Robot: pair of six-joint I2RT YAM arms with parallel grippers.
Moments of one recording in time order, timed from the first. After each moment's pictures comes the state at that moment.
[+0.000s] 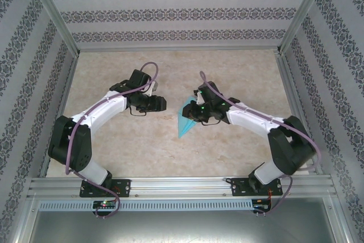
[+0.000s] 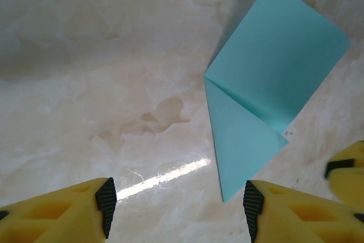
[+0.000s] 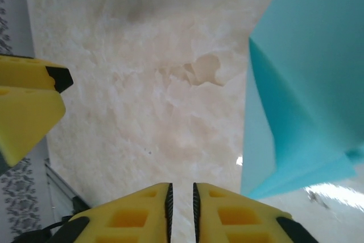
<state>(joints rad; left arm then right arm) -0.37 1.57 1.13 -0.64 0.35 -0.42 0.61 1.58 0.96 -0.28 -0.44 0.86</state>
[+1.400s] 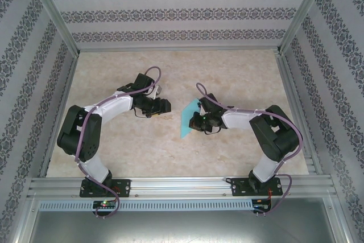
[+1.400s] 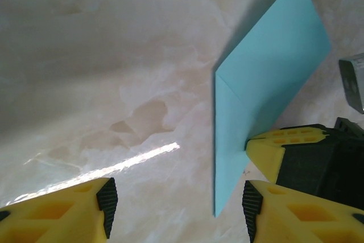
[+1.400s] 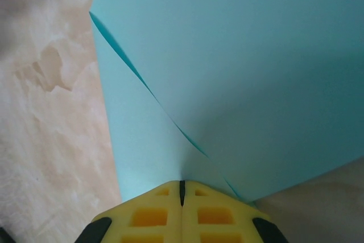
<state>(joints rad) -0.38 1.70 1.09 -0.50 0.48 -0.51 0.56 1.70 0.77 -0.09 -0.41 0.84</state>
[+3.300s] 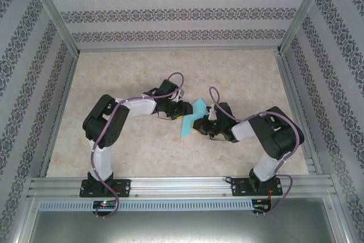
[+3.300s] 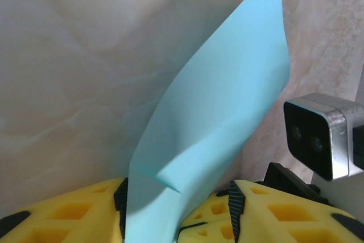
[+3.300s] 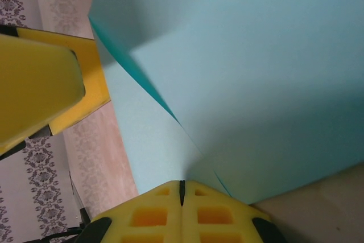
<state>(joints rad) -0.56 1.96 1.18 -0.18 0.53 -0.75 0.45 1.71 0.47 0.51 -0.62 1.00</state>
